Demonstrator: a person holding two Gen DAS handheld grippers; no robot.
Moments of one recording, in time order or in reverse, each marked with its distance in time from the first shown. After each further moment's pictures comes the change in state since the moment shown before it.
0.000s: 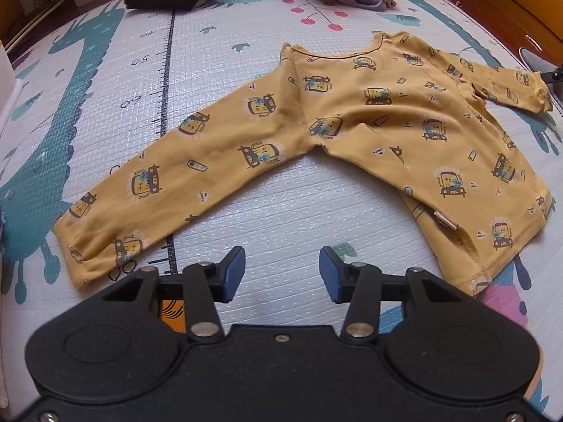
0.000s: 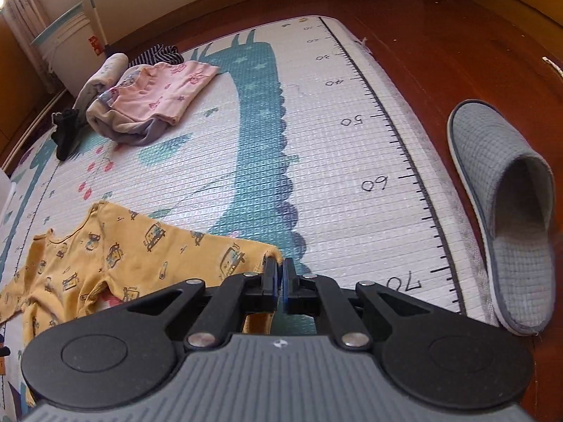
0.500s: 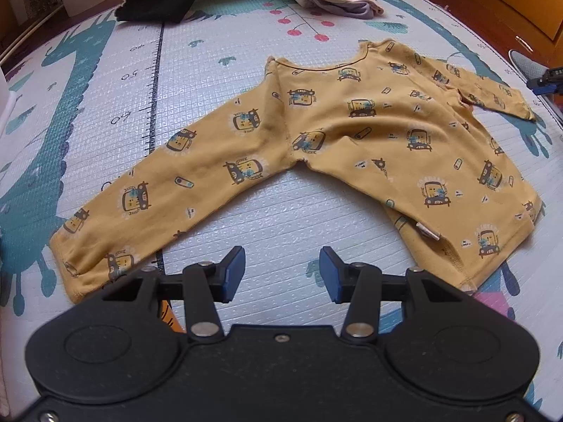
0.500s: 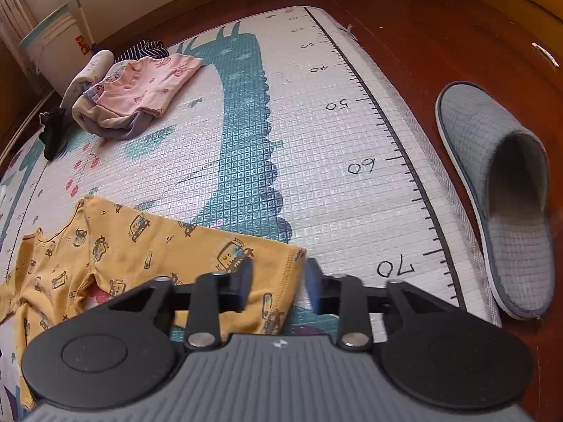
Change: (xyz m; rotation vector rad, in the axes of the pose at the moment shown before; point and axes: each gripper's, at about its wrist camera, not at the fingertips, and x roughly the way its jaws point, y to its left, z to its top) left arm -0.006 -0.010 0.007 0.021 -0.024 -0.021; right arm 0.011 -0.003 -0.008 0.012 0.019 -0.027
